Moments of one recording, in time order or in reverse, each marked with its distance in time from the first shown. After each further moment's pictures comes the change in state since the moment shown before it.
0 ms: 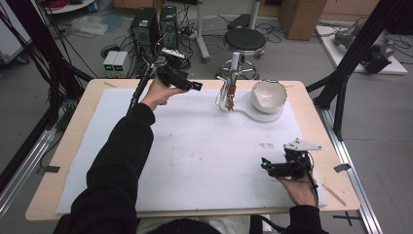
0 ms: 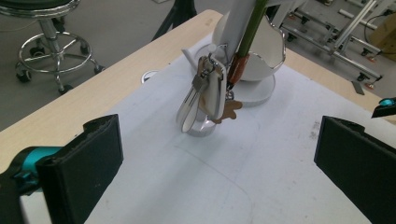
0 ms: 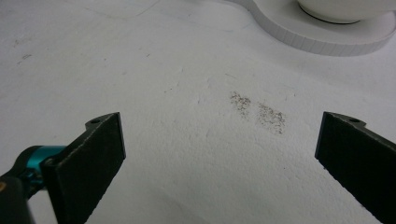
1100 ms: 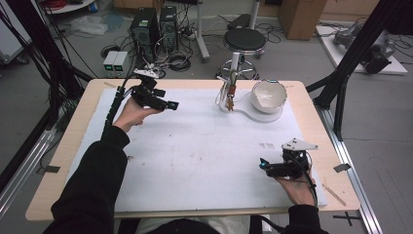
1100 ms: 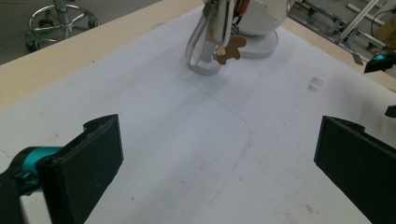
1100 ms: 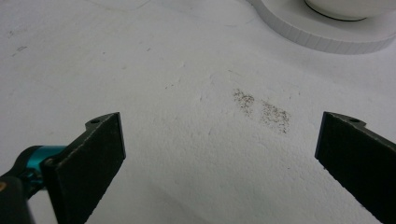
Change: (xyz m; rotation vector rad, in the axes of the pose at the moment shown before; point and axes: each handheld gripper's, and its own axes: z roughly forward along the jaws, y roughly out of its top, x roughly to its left) left arm -0.001 -0.070 -0.056 0.028 0.019 -0.039; right arm 0.003 0.001 0.004 0.024 -0.007 -0.019
